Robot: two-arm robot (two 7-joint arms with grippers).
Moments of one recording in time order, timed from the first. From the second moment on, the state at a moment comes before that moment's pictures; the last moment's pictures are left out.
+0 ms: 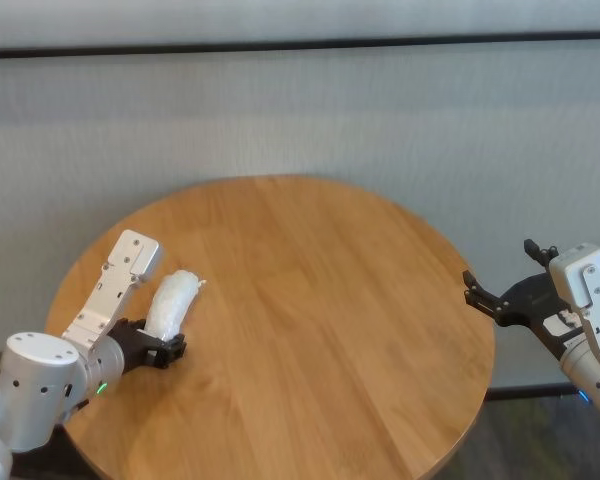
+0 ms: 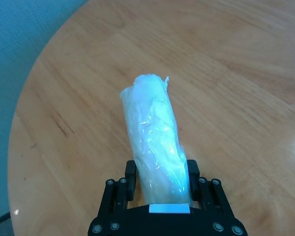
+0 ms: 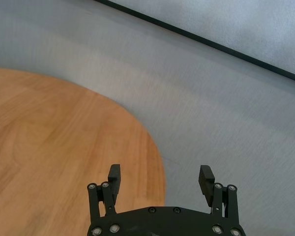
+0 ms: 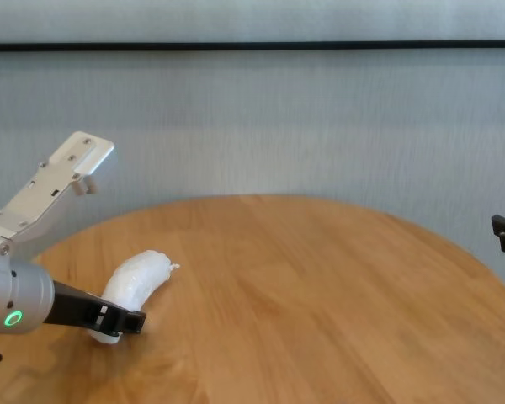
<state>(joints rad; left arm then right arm) -0.41 0.39 0.51 -1.25 -0.27 0.53 -0.10 0.20 0.60 -0.45 -1.41 0.25 -0.12 -0.03</state>
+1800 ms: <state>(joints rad) -0.41 0.39 0.51 -1.25 -0.27 0.54 -0.10 0.20 0.60 -0.45 -1.41 0.25 -0.12 -0.03</state>
